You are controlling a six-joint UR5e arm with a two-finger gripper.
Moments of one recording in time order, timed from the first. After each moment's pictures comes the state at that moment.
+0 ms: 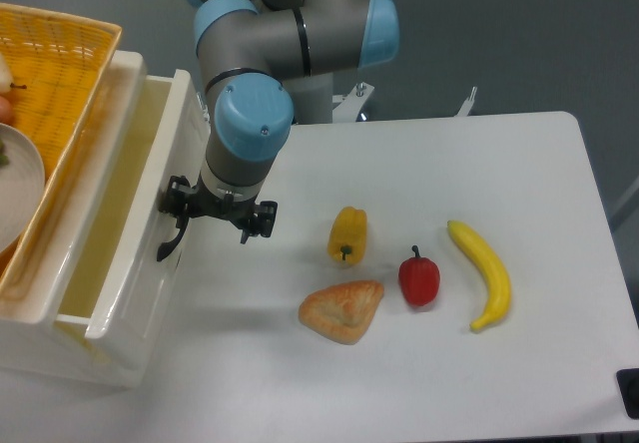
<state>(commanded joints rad) 2.25 -1.85 -1.54 -1.41 1.29 0.39</state>
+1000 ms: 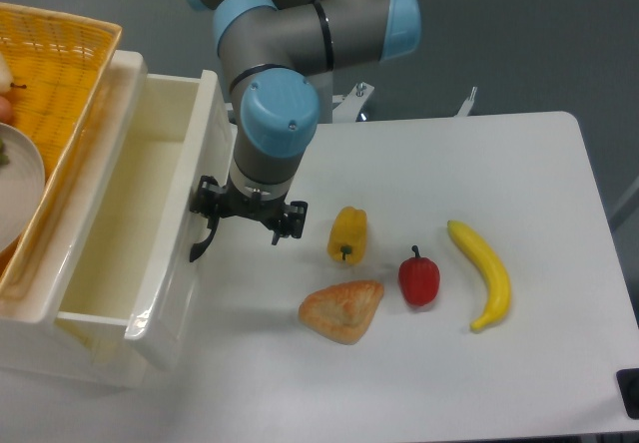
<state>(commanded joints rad) 2.34 -1.86 -1.52 -1.43 1.33 0.50</state>
